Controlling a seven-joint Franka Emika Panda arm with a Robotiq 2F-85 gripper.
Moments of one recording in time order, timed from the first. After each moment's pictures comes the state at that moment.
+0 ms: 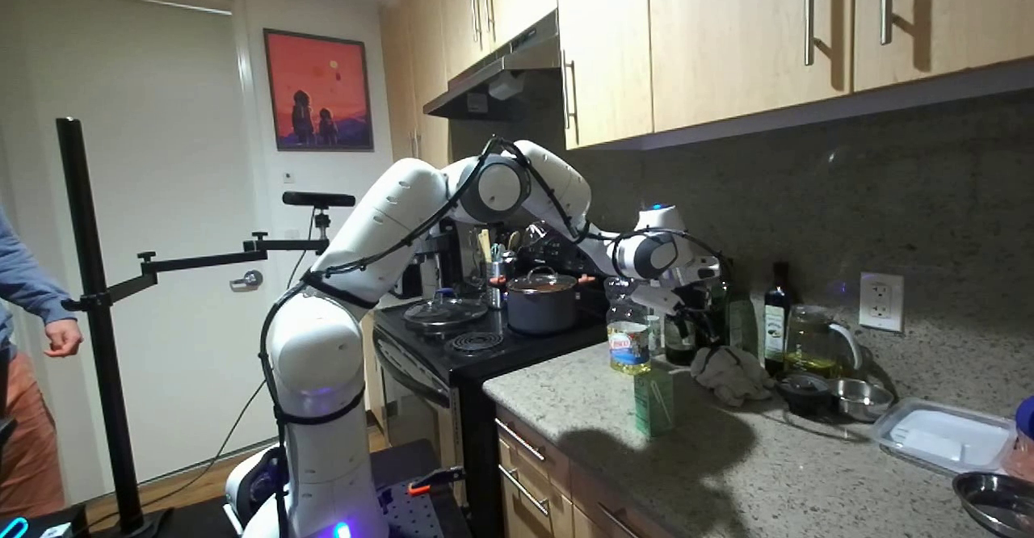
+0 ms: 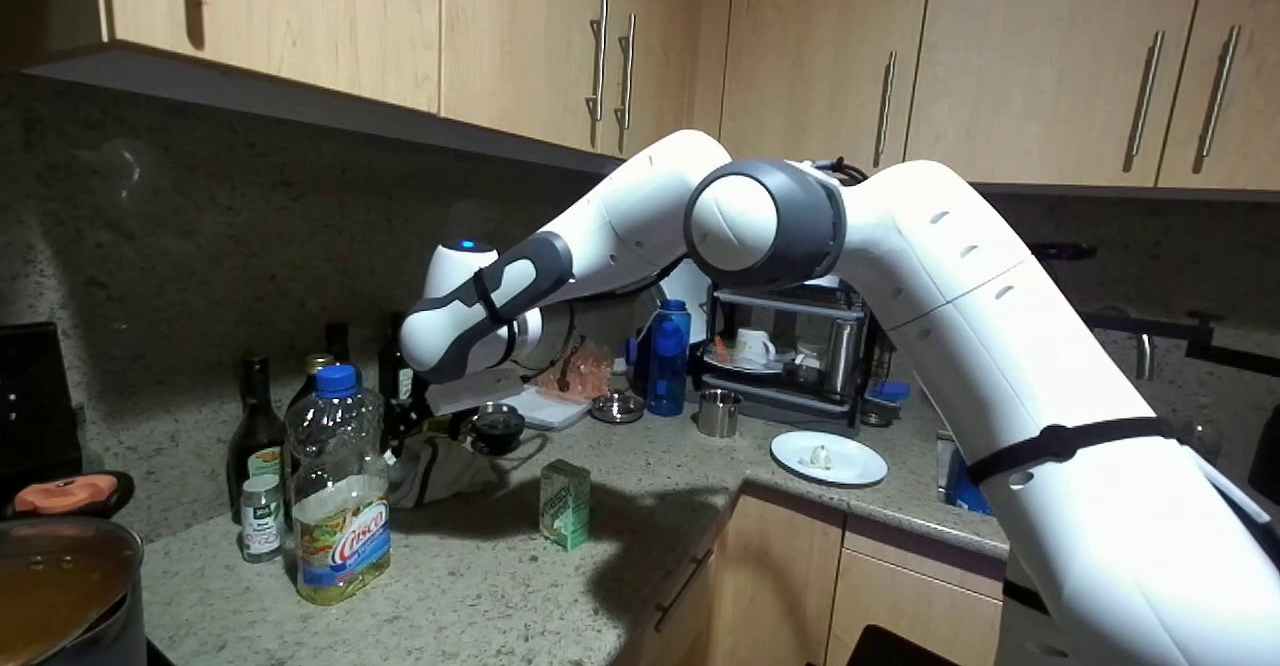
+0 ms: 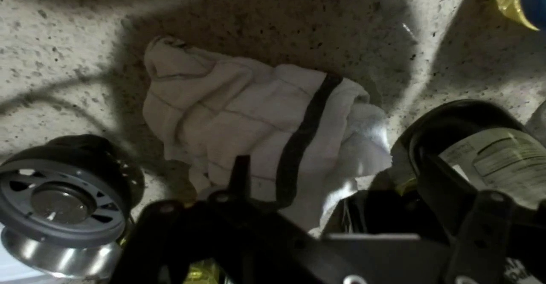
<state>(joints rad) 0.07 0.69 -0.04 -1.50 -0.04 2.53 0.13</state>
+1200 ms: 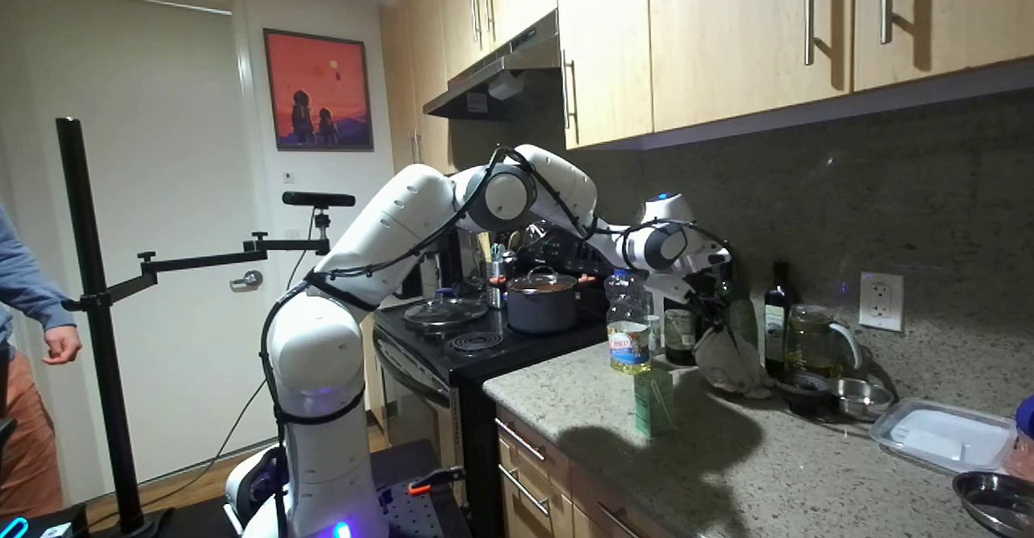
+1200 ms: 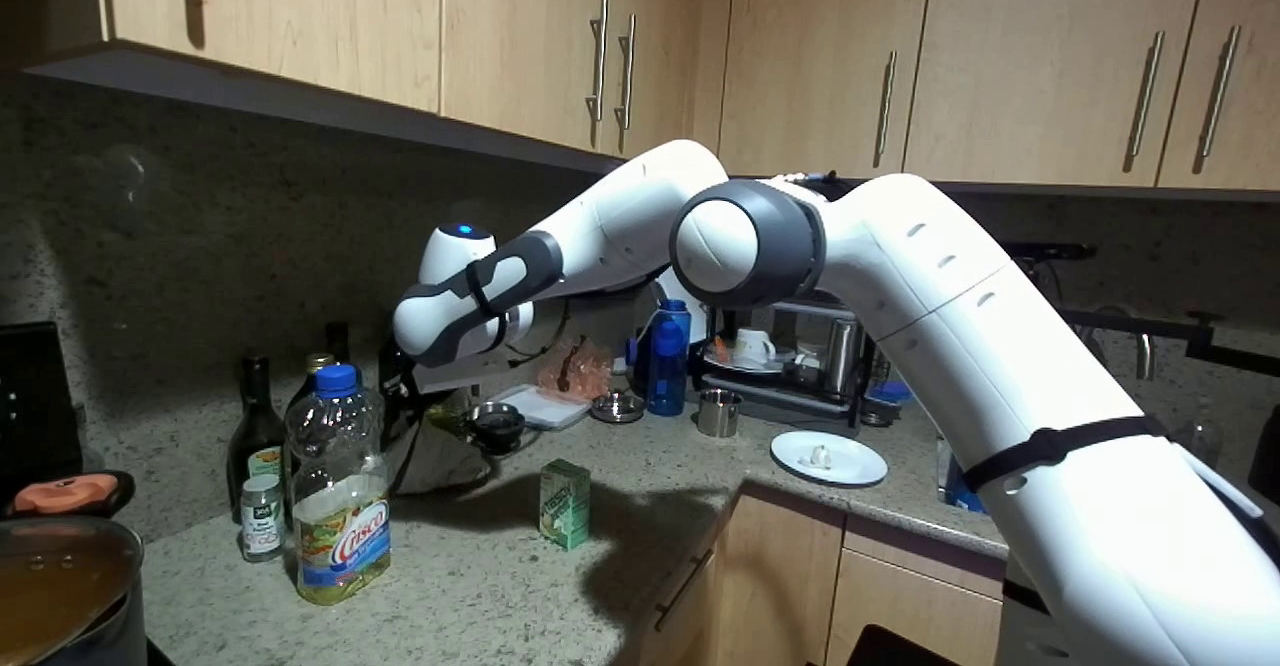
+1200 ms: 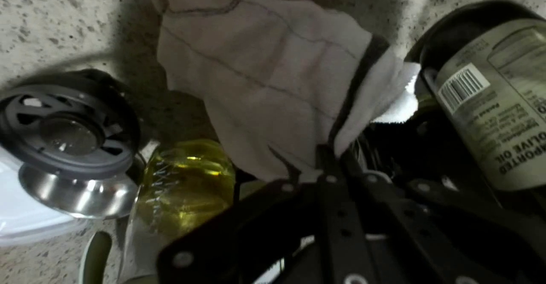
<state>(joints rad) 0.08 0.74 -0.06 -1.36 -0.04 2.55 0.19</state>
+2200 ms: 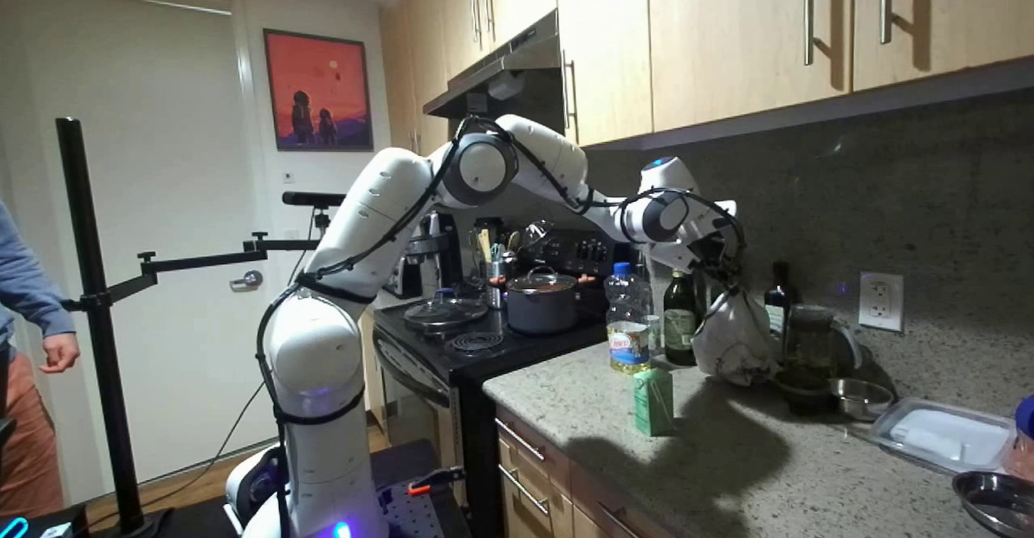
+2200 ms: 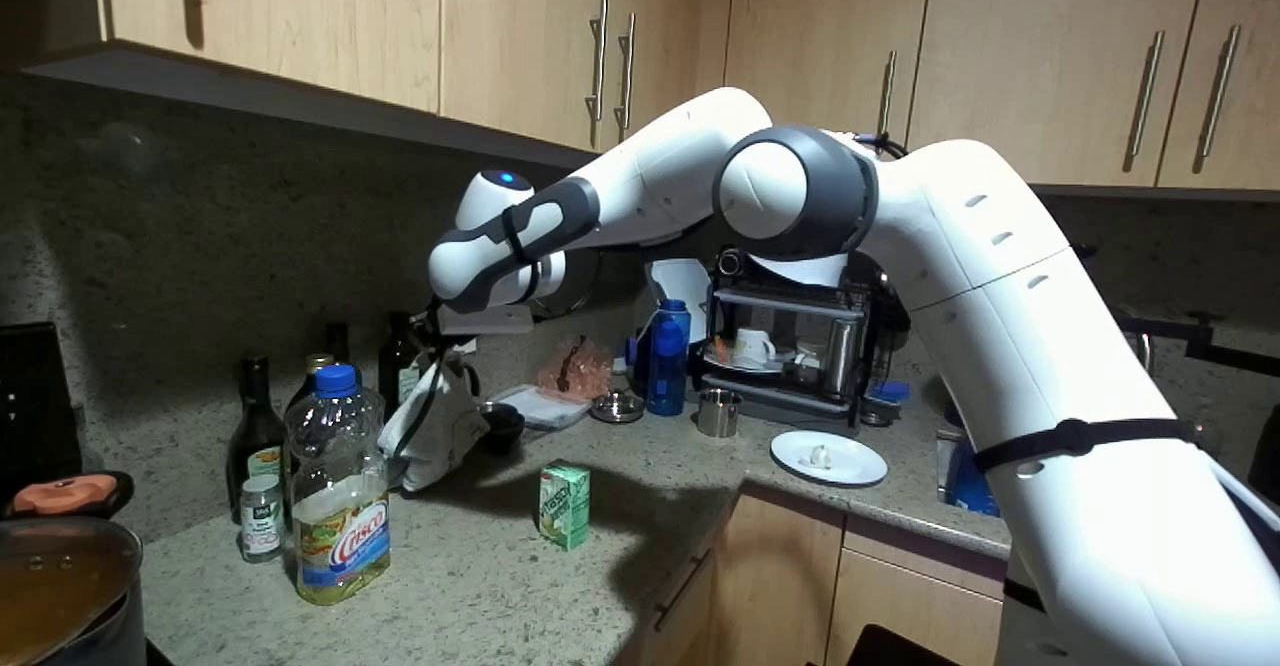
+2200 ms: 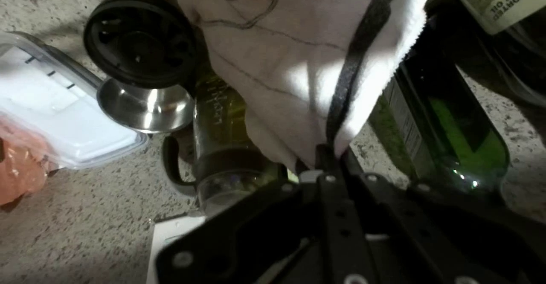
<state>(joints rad) 0.05 0.57 -0.08 -1.48 -0.03 2.65 0.25</state>
